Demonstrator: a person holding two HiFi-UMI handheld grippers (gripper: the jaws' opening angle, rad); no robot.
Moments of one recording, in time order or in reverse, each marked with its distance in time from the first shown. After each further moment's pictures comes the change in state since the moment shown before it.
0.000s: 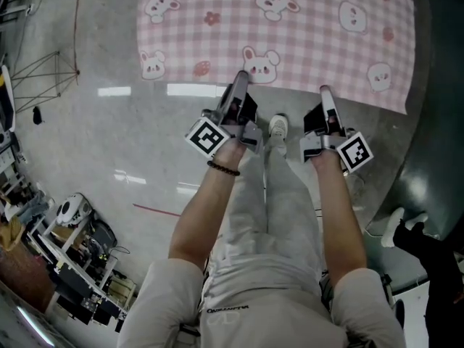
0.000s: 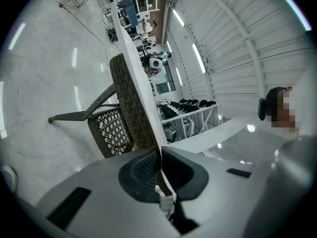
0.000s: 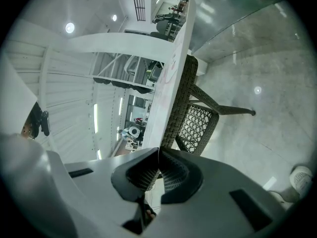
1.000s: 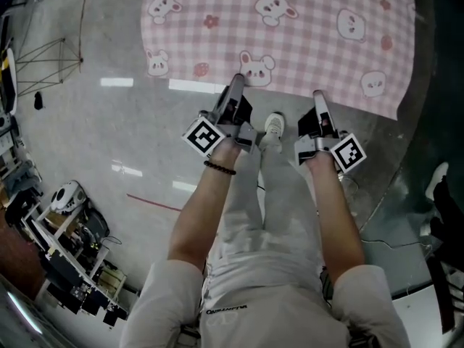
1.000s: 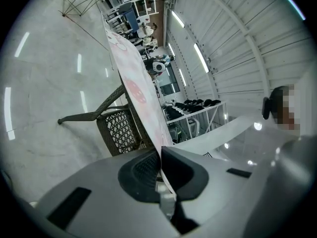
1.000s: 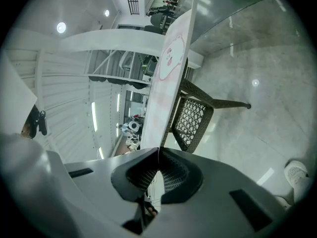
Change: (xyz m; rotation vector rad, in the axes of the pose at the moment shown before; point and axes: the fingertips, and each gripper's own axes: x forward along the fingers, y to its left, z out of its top) left arm -0.003 0.005 -0.004 0.001 -0.019 0.092; right arm 0.003 -0.004 0.002 0.035 0.079 -0.016
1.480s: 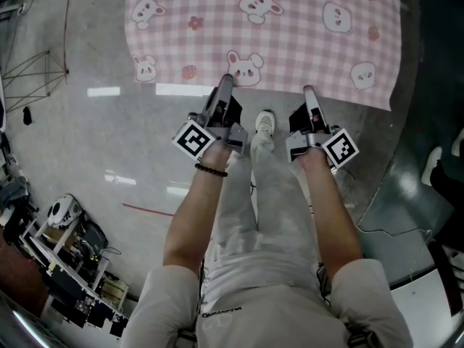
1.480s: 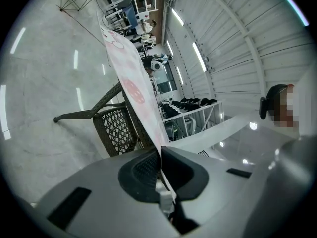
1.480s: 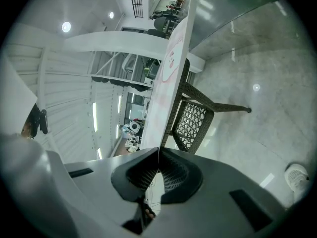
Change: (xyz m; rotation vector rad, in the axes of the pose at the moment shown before) left arm 0.003 -0.006 0.003 -0.010 0.029 -0.064; right arm -0.001 -0.001 -0.002 -0.020 -0.043 -0.016
